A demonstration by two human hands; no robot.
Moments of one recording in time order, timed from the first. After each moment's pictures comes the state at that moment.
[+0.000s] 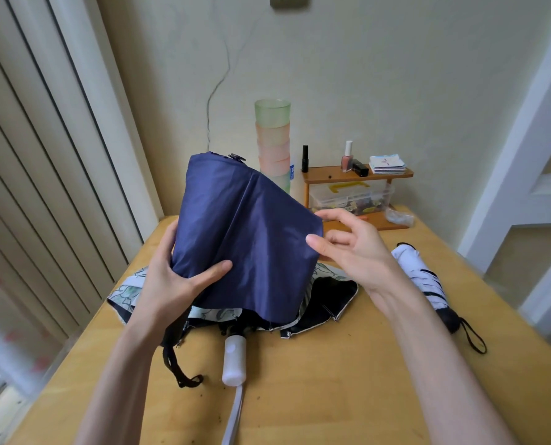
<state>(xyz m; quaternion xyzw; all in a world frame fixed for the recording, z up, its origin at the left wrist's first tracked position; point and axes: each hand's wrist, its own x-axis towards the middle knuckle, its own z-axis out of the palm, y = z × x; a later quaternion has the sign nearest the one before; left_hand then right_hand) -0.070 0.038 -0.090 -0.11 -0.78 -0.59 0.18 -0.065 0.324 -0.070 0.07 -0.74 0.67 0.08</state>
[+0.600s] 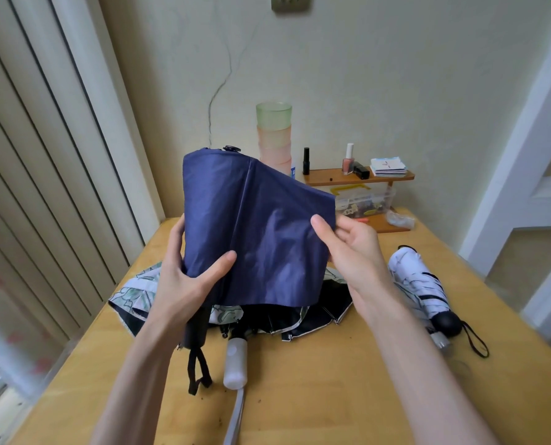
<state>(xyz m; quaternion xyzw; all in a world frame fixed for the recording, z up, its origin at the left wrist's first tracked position) -0.073 0.050 -0.097 -0.11 -0.72 -0.66 0.17 -0.067 0.299 -0.070 0.01 -0.67 0.72 0.17</state>
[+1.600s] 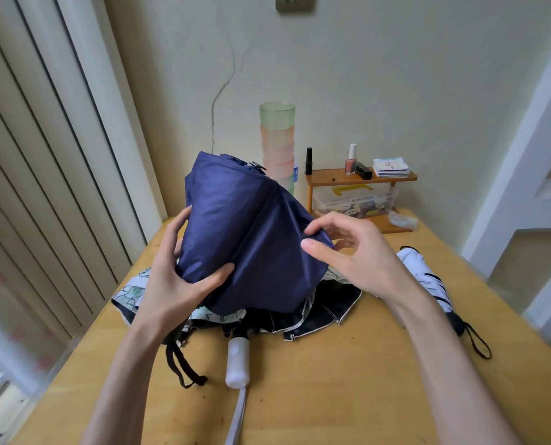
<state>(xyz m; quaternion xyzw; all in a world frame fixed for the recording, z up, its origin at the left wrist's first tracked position) -0.067 0.033 -0.090 -0.18 -0.78 -0.56 0.22 -0.064 0.328 -0.062 0.19 -0.81 0.53 0.16</state>
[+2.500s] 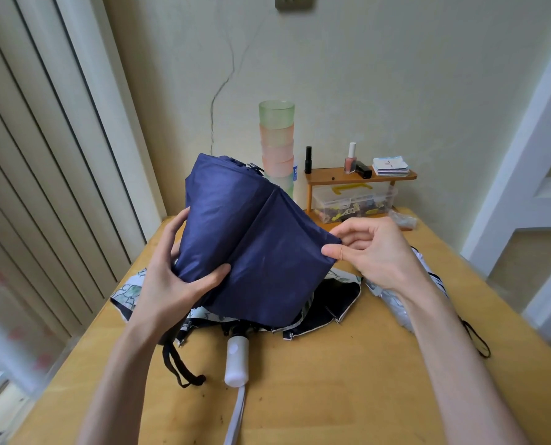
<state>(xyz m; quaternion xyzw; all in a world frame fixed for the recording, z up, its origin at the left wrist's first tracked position) -0.066 0.031 -0.090 -0.16 -0.78 -0.56 0.21 -0.061 0.343 -0.057 0.07 -0.83 0.53 0.16</state>
